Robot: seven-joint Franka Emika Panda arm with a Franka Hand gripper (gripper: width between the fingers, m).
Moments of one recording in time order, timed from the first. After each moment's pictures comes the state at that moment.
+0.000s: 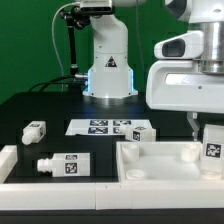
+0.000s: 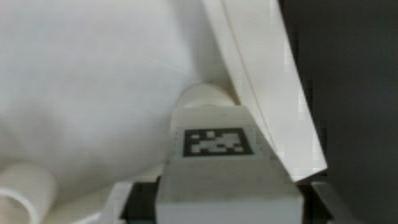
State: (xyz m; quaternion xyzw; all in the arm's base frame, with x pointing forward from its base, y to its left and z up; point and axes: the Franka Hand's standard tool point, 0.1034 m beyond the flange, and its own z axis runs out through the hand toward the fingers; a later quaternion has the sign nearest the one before) arm 0.639 0.113 0.082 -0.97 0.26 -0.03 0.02
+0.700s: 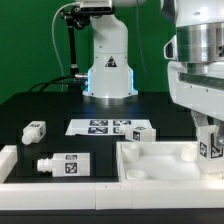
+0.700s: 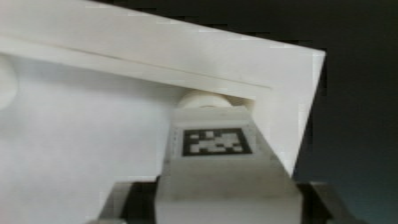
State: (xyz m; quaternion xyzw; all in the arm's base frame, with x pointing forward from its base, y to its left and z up) arm 0.640 0.107 0.081 -0.76 0.65 0.00 0.07
